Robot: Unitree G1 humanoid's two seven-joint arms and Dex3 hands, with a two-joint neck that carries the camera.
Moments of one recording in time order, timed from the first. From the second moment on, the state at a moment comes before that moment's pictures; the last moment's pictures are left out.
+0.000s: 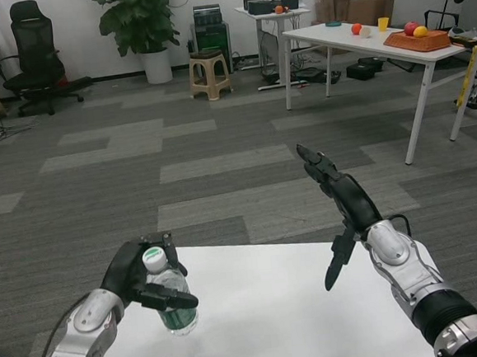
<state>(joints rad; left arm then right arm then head) -0.51 0.24 -0.33 0.94 -0.28 -0.51 -0.15 -0.45 -0.41 0.16 0.69 0.08 -0.58 0.01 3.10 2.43</state>
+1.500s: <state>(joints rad) -0.64 0.24 -0.37 0.61 -0.19 -0.21 -0.21 -0.45 -0.40 0.17 0.69 0.08 -0.58 0.01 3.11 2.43</state>
